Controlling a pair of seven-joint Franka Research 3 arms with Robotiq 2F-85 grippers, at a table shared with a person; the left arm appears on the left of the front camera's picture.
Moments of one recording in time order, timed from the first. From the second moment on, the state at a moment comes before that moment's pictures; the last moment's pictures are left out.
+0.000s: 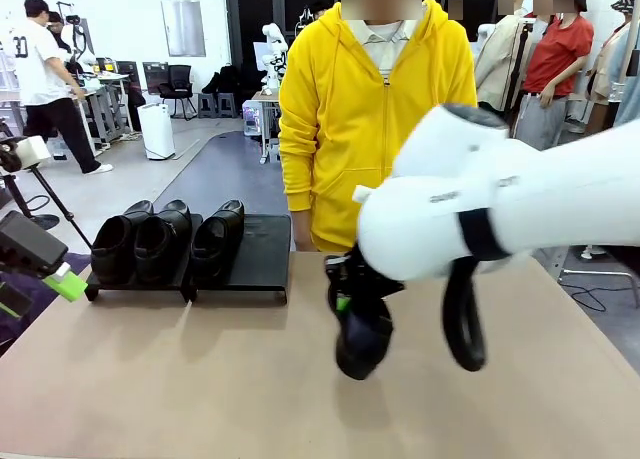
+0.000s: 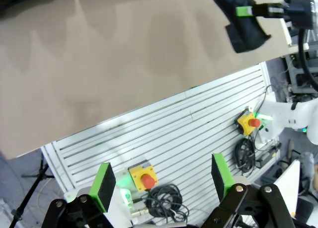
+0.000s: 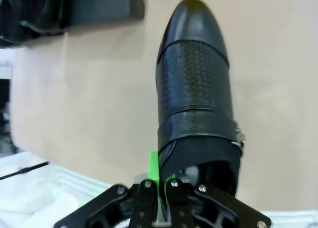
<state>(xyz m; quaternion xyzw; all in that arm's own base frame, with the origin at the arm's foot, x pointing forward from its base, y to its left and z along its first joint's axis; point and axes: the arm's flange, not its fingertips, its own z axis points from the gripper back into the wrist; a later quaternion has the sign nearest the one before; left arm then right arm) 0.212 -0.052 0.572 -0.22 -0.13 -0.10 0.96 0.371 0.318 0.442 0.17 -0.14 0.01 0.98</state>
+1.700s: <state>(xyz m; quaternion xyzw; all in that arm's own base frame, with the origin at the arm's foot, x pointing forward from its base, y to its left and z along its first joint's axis) 0.212 -0.052 0.572 -0.22 -0.13 -0.10 0.96 0.381 0.347 0.406 0.19 -0.12 0.04 0.97</state>
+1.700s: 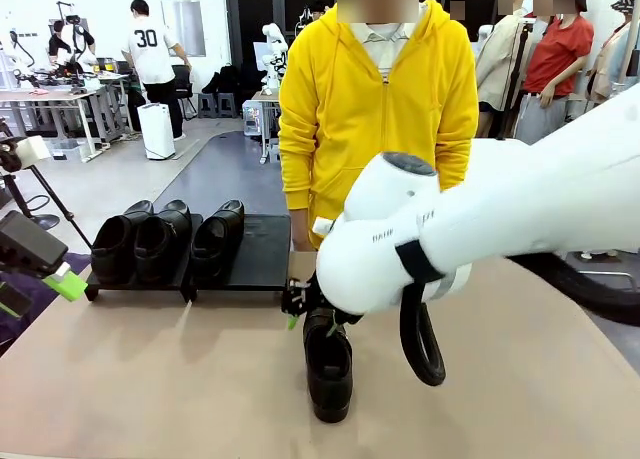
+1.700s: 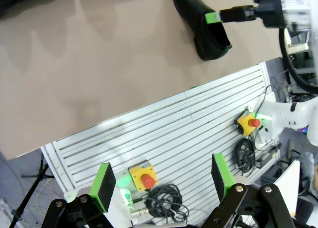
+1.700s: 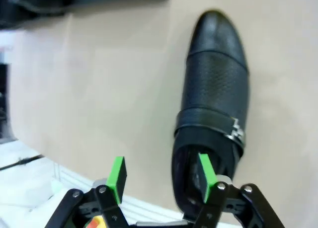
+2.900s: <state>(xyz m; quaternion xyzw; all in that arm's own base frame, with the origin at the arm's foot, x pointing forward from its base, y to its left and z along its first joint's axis) 0.212 -0.052 0.573 -0.22 -0.13 -0.10 0.96 0.238 -0.073 0.513 0.28 -0.04 -0.03 0.96</state>
